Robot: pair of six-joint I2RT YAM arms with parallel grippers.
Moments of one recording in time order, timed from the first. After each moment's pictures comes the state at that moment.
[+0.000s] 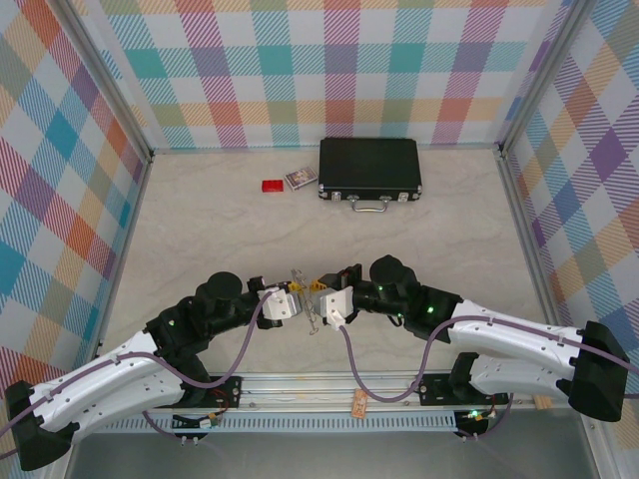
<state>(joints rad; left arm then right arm) -0.95 0.67 0.57 -0.27 0.06 0.62 1.07 1.05 0.67 0.06 -0.15 -0.95</state>
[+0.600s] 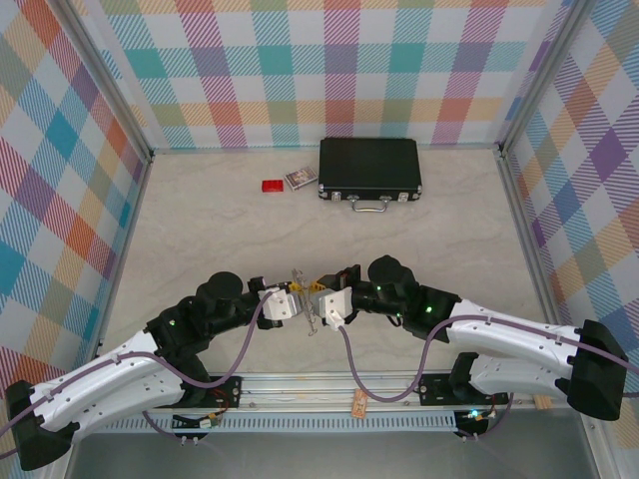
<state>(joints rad) -0.95 0.67 0.57 -0.27 0.07 0.62 1.07 1.06 0.67 0.06 -0.15 -0.95</state>
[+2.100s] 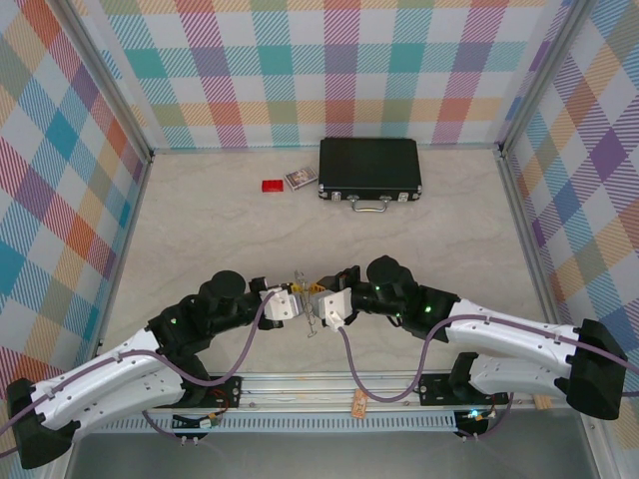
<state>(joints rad) -0.95 0.68 0.59 -0.29 0.07 0.63 1.07 1.06 0.67 0.05 -0.16 -0.96</state>
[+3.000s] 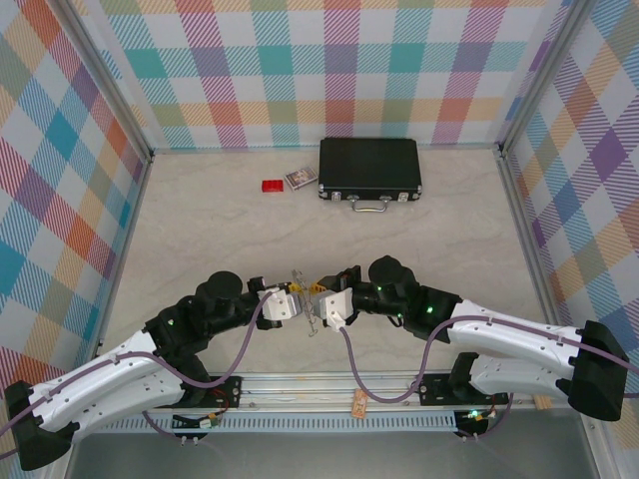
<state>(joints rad) -0.95 0.67 0.59 -0.29 0.07 0.63 1.07 1.05 0.67 0.05 -0.16 -0.95</state>
